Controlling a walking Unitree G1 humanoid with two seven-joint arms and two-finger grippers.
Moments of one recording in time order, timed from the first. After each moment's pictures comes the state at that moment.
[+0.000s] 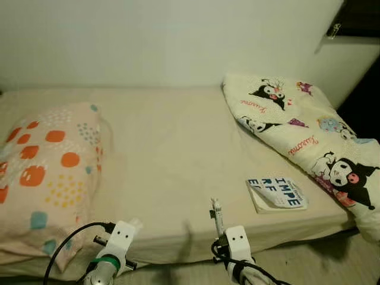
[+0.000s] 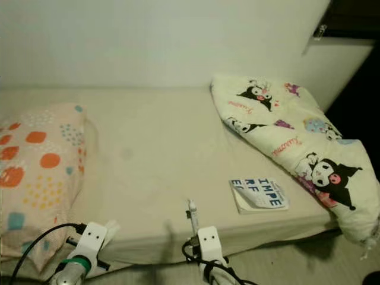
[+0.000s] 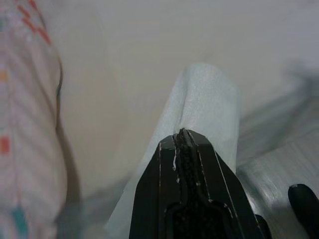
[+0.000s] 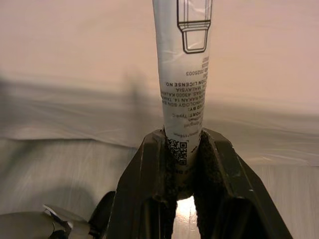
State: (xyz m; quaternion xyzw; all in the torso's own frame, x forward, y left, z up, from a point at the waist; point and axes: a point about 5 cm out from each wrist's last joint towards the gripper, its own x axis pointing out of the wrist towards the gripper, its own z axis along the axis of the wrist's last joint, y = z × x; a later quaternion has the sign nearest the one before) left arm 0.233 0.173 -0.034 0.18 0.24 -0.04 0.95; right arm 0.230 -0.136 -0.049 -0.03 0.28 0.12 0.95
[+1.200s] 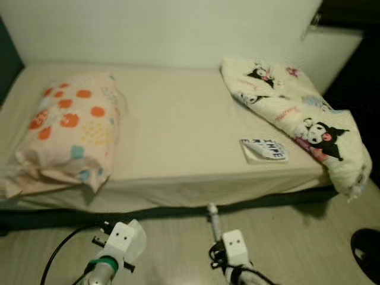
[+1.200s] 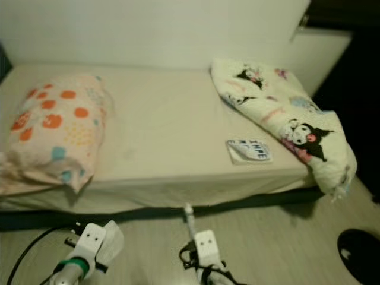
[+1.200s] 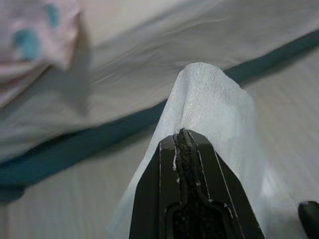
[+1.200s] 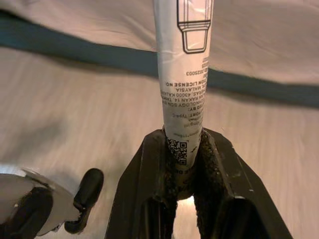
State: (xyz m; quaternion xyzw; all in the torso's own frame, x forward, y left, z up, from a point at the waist) left arm 0.233 0.171 -0.035 0.18 0.24 -0.06 0.95; right arm 0.226 -0.132 -0.052 -0.05 0.29 0.14 0.95
